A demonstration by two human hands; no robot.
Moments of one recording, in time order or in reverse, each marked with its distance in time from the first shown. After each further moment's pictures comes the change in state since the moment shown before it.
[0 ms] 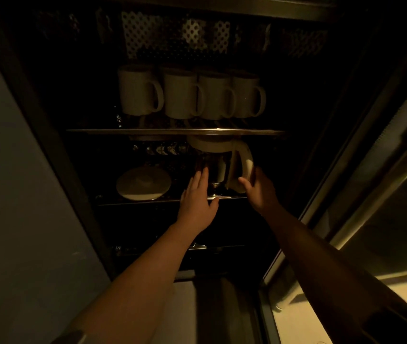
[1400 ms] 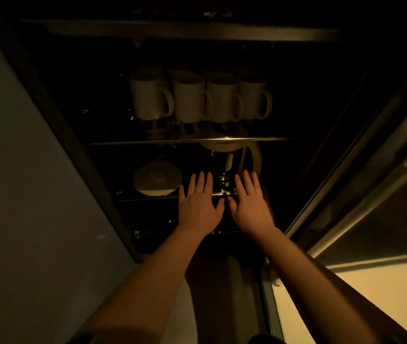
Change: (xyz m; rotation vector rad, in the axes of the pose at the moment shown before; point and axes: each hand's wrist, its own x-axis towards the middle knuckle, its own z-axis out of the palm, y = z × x) left_hand -0.029 0.029 -0.040 0.487 -0.029 -0.083; right_hand -0.064 -0.041 -0.005 -0.544 -0.209 -0.152
